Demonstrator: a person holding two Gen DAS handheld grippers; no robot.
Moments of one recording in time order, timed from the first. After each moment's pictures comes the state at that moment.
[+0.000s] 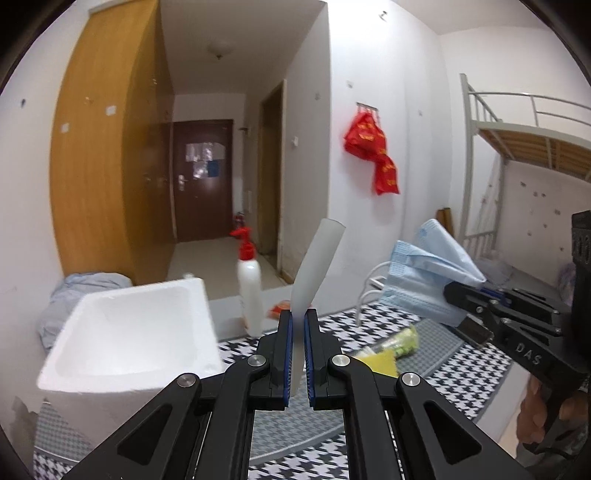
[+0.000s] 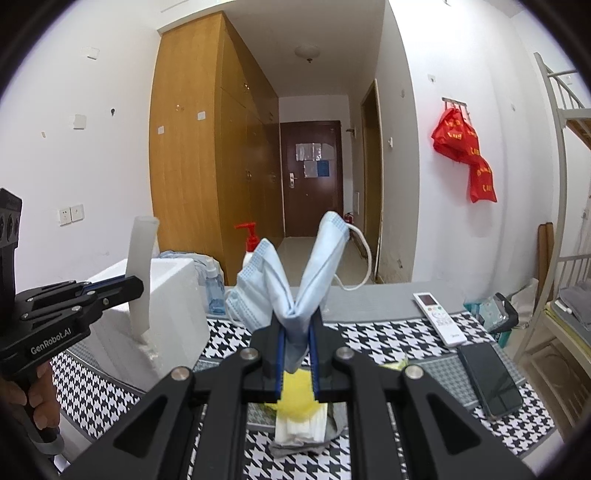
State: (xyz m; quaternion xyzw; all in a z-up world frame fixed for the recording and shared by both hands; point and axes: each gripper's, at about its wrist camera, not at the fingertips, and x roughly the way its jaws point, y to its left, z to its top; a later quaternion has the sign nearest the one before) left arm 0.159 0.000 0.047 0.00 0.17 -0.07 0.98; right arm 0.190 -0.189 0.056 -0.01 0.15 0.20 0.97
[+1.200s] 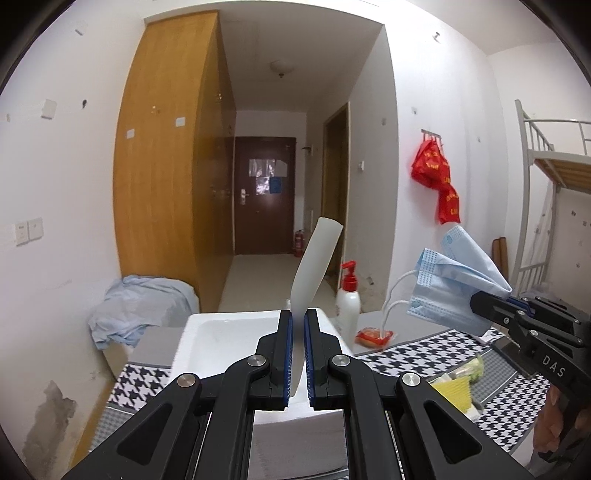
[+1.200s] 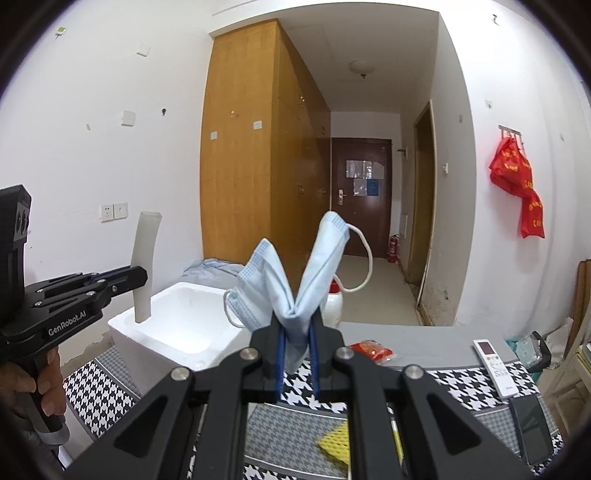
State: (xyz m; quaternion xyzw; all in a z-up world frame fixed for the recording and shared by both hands) left arm 0.141 0.084 0.075 -0.02 0.13 0.04 0.99; right arm 0.201 -0.112 0.084 -0.04 0.12 0.29 0.95
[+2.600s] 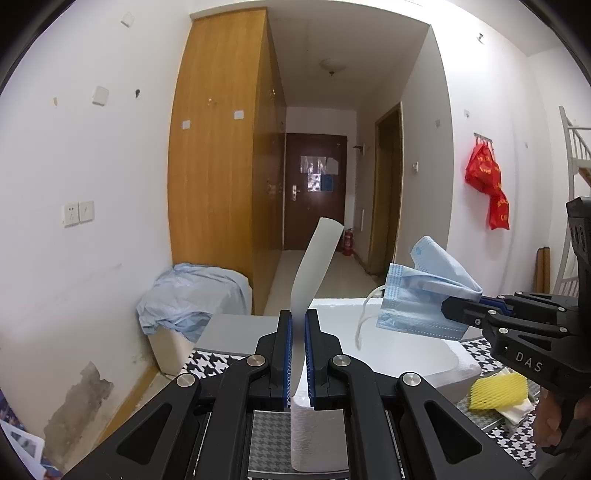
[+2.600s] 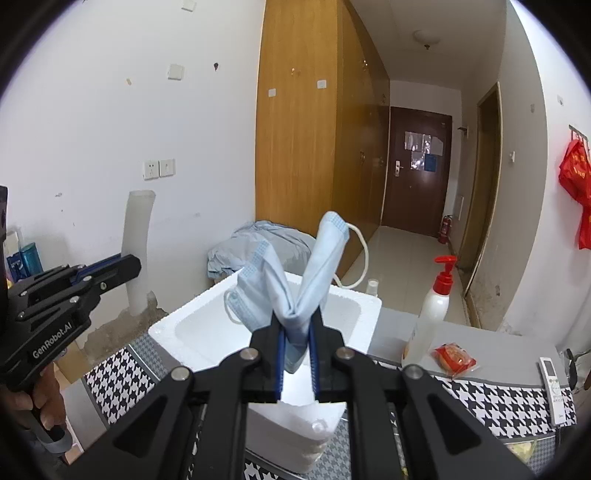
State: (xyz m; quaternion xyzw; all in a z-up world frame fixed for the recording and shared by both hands) left arm 0.122 0.147 0.066 -0.03 0.14 0.14 0.98; right arm 0.221 -0.006 0.080 -0.09 0.18 0.38 0.90
